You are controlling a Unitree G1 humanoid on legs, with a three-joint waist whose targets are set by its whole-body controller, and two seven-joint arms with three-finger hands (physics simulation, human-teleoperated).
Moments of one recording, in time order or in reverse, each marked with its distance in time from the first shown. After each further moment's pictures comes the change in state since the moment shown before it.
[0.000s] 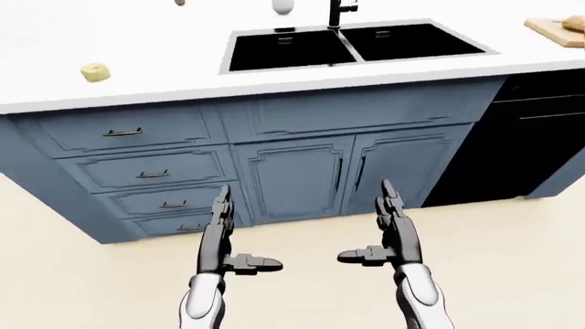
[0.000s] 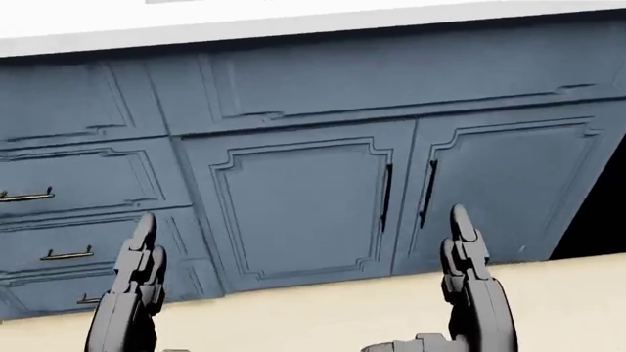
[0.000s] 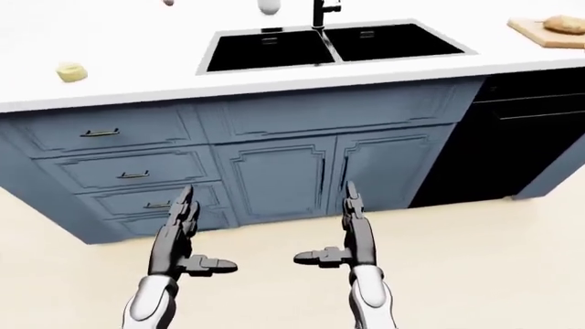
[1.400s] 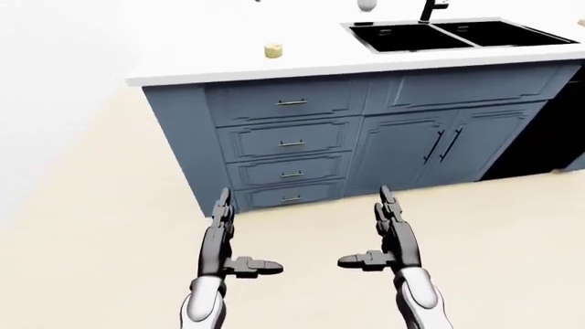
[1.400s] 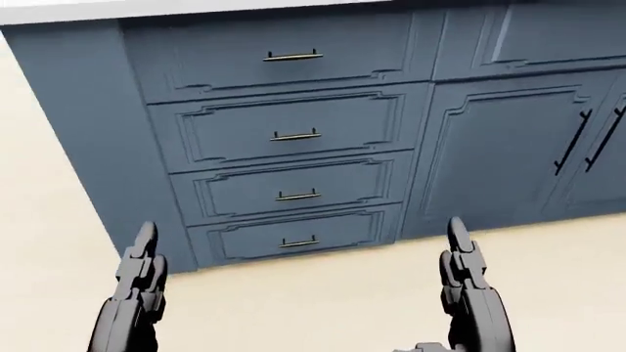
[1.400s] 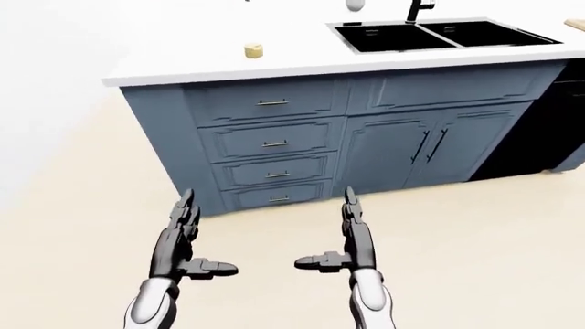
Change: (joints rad) left arm 0.015 -0.007 -0.002 0.005 0.002 0.012 0.006; right arm 0.013 -0.005 0.002 0.025 -0.002 0.012 0.006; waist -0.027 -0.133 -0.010
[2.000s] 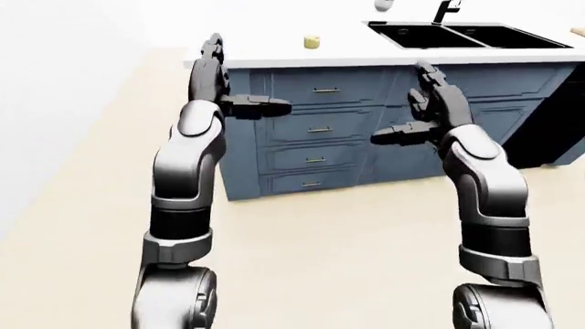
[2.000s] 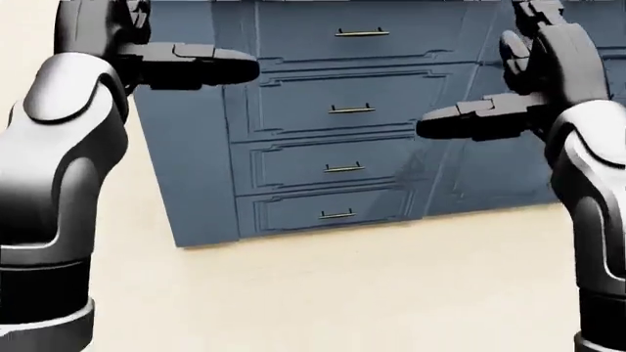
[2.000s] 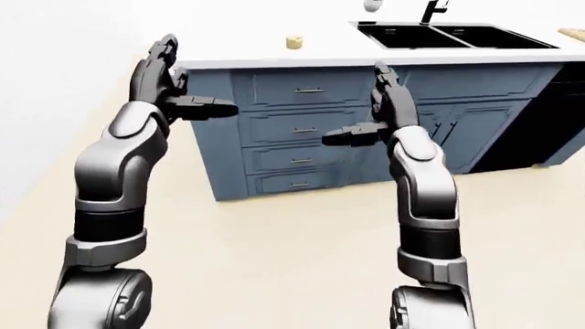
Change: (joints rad) left arm -1.029 0.157 0.098 0.150 -0.128 0.684 0.170; right arm -0.789 -0.338 -0.144 0.032 0.099 0.636 0.071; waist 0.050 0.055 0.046
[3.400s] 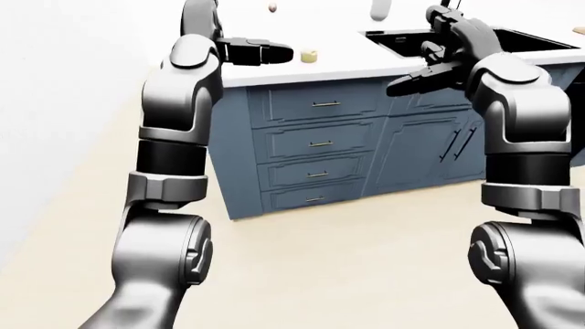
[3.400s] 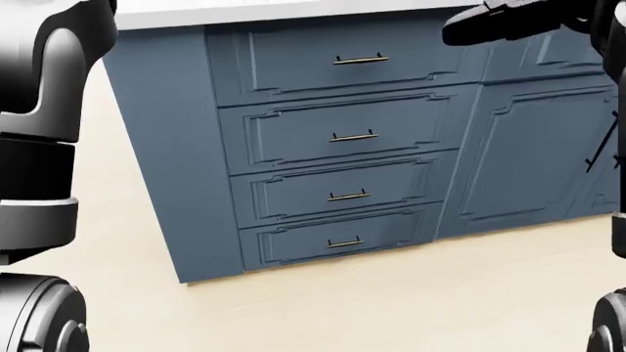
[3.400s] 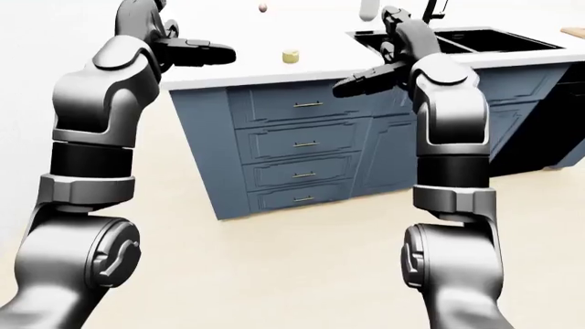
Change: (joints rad) left arm -0.347 0.071 0.003 0.372 -0.002 -0.044 0.017; right arm -0.392 -0.128 0.031 0.345 -0.142 0.045 0.186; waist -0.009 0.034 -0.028
